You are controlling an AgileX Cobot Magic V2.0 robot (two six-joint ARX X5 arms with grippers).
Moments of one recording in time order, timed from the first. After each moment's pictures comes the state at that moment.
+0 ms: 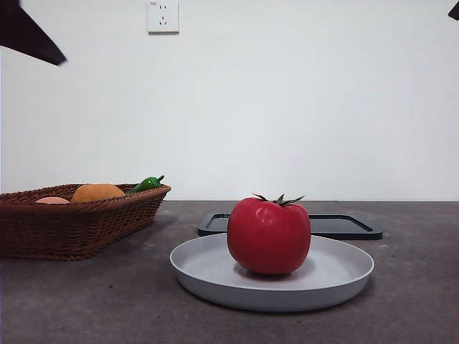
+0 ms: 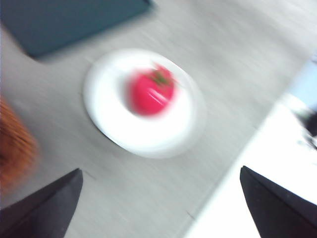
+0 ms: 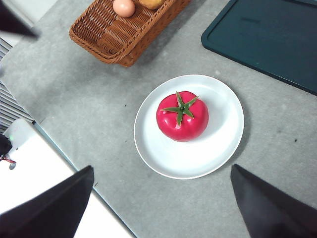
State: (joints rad) left arm -0.45 0.94 0.99 -0.87 0.53 0.07; right arm 0.28 0.82 1.03 -0.98 -0.54 0.00
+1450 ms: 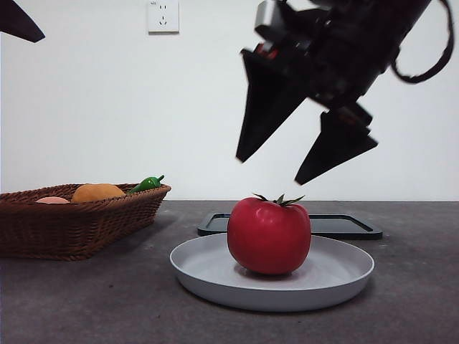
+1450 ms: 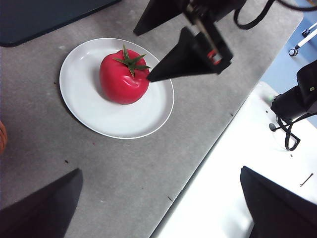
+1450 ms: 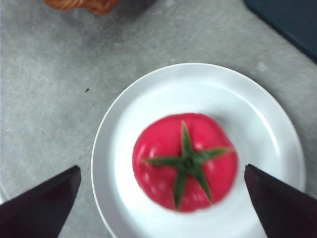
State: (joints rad) left arm -0.45 0.88 0.99 -0.93 0.57 0.09; right arm 0.61 1.47 1.03 -0.54 -0.33 0.00
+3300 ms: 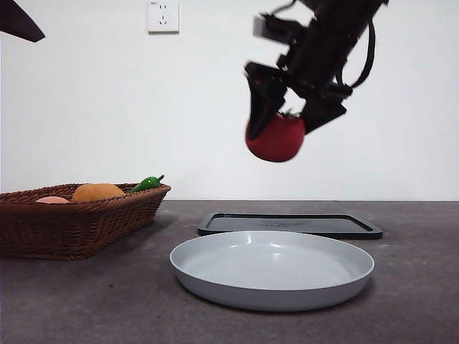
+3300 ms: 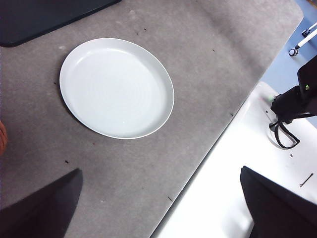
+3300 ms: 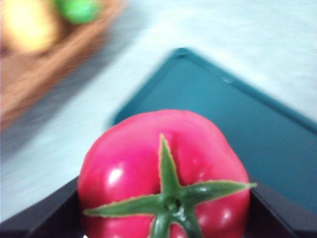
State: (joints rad) left arm -0.45 0.88 0.99 -0.93 0.57 0.09; right arm 0.48 1.71 1.35 -0.40 -0.10 0.00
